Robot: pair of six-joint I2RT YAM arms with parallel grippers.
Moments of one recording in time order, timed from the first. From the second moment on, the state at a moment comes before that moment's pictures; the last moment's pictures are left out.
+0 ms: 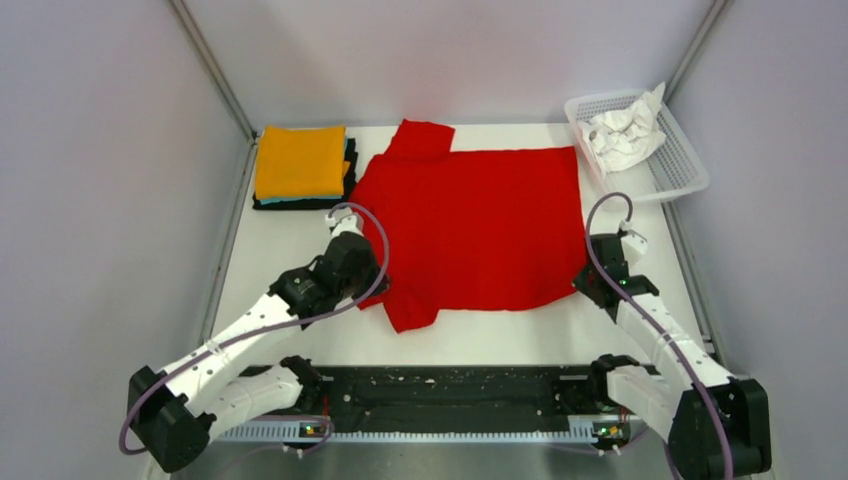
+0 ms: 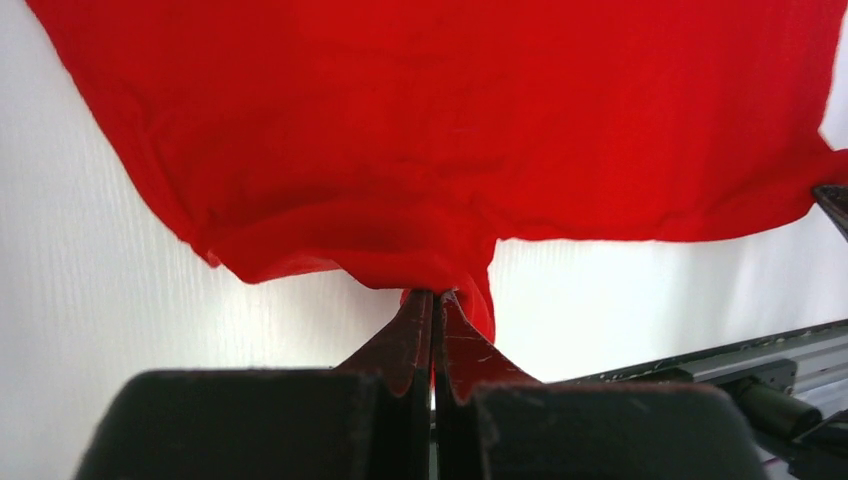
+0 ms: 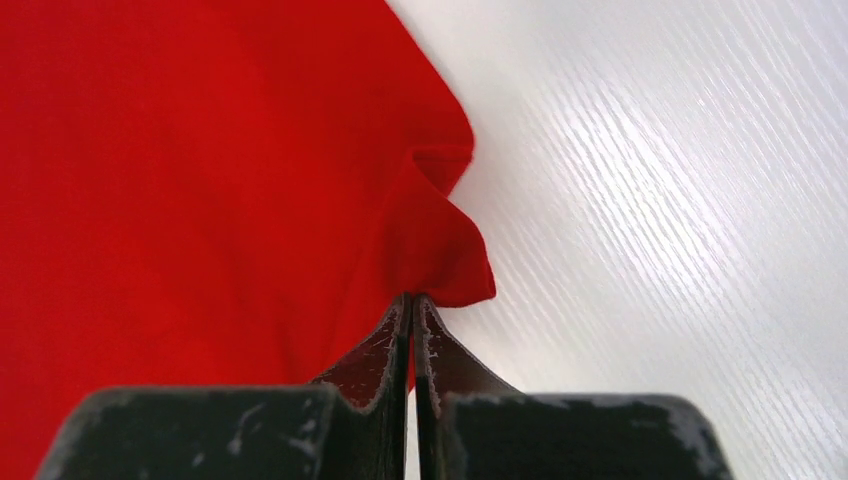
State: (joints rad) left arm -0.71 0.94 0.74 -0.59 -0.17 -0.86; right arm 0.16 0.94 0.47 -0.46 0.36 0.75
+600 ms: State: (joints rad) left arm -0.46 1.33 1.02 -0.50 -0.09 -0.77; right arm 0.16 1.23 0.79 -0.43 0.33 0.58
